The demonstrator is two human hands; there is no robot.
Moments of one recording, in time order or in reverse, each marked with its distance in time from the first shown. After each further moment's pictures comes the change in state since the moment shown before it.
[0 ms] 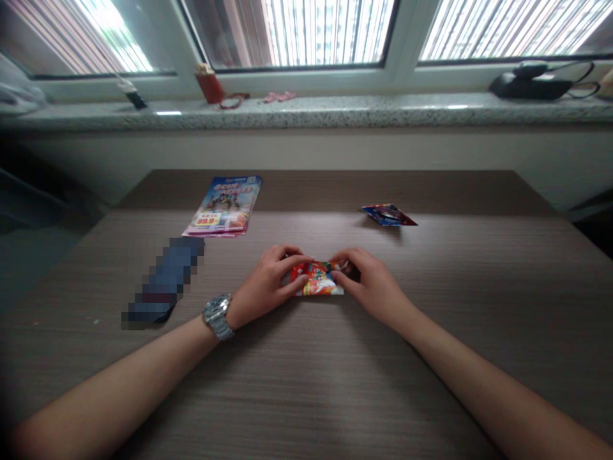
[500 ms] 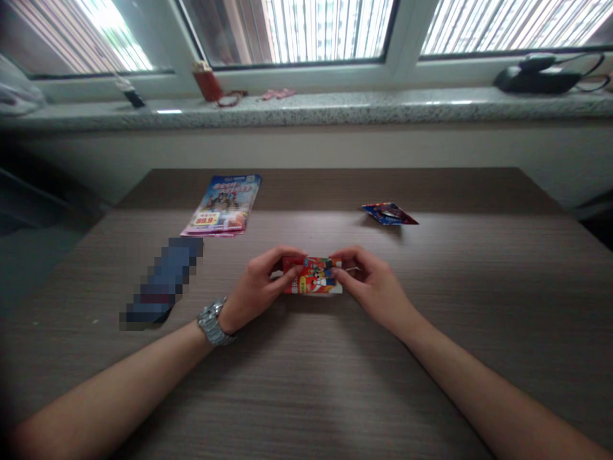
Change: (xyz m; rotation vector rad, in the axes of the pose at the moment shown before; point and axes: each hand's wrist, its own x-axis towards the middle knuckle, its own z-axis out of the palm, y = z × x) left_hand -0.003 0.005 0.000 -0.488 0.119 -0.123; right_hand -0.006 -0.002 0.004 0.412 0.065 0.110
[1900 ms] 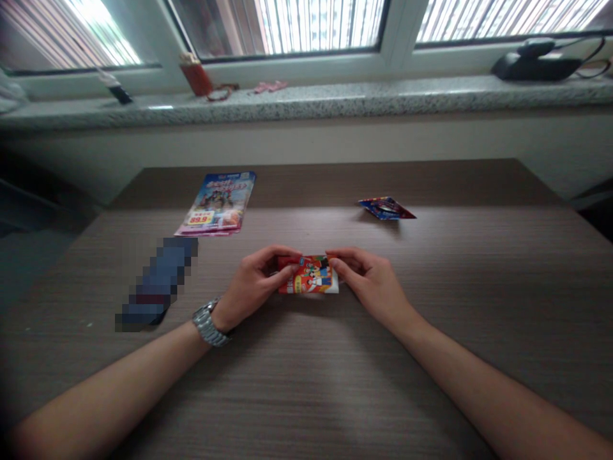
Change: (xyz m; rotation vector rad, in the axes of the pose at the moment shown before) left_hand 0.000 -0.002 0.001 -0.183 0.008 -0.146; right_hand -0.002 -0.009 0.004 -0.058 0.104 0.090
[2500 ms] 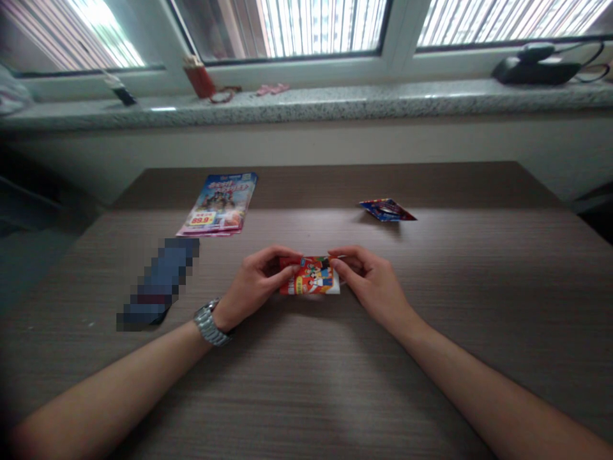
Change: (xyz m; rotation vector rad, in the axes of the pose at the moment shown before) left_hand 0.001 0.001 -0.001 -0.039 -0.005 -0.024; right_hand 0.000 0.003 0.003 0.076 0.013 -0.009
